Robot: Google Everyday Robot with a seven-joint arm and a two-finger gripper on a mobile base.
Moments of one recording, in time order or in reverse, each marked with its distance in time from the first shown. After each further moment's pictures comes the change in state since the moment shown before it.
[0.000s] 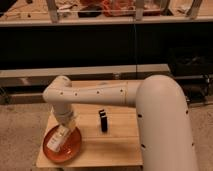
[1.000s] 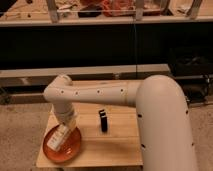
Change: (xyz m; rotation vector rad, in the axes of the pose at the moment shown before) arm 0.004 -0.001 -0.001 -0.002 -0.008 0.011
